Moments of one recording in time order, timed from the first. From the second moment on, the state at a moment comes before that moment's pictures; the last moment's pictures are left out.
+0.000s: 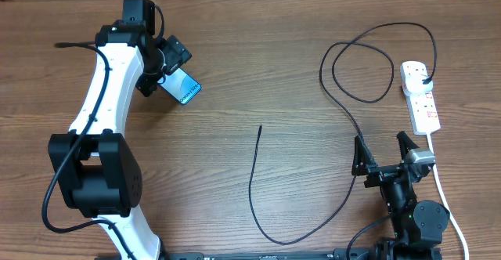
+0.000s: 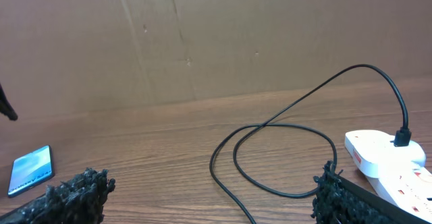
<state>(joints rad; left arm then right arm) -0.02 1.97 1.71 -0.98 0.07 -0.77 -0.12 0.01 0.02 -0.01 -0.27 0.17</state>
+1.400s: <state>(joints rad) -0.03 2.32 2.06 -1.26 0.01 -0.93 -0.12 0.01 0.02 -0.01 -0.27 0.17</state>
